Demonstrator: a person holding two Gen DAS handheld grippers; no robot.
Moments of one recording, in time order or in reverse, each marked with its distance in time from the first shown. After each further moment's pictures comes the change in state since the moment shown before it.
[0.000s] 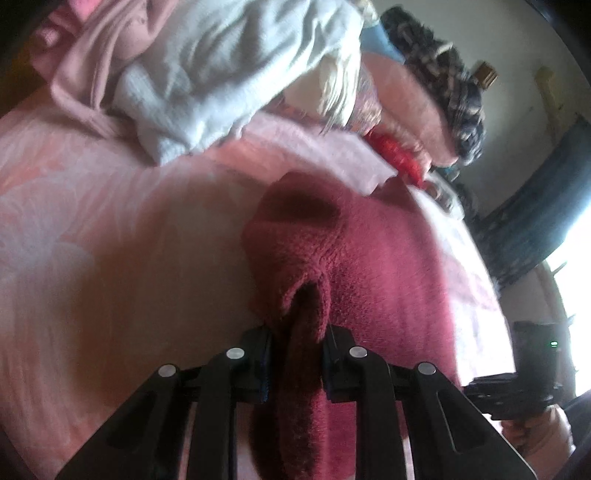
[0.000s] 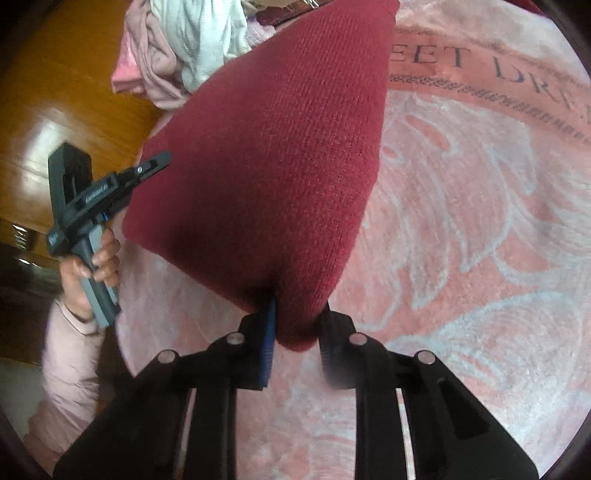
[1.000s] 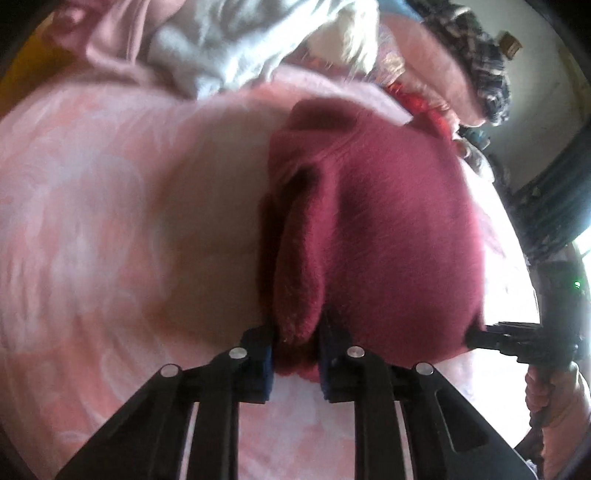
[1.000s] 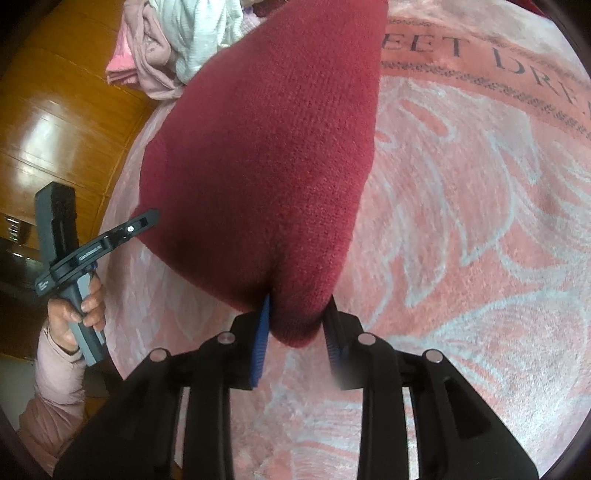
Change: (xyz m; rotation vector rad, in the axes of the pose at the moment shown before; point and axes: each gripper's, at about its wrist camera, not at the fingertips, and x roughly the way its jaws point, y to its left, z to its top) left arm -0.008 0.003 -0.064 -0.032 0.116 0.122; right arm 0.006 0.001 0.000 -0.004 0.003 -0.001
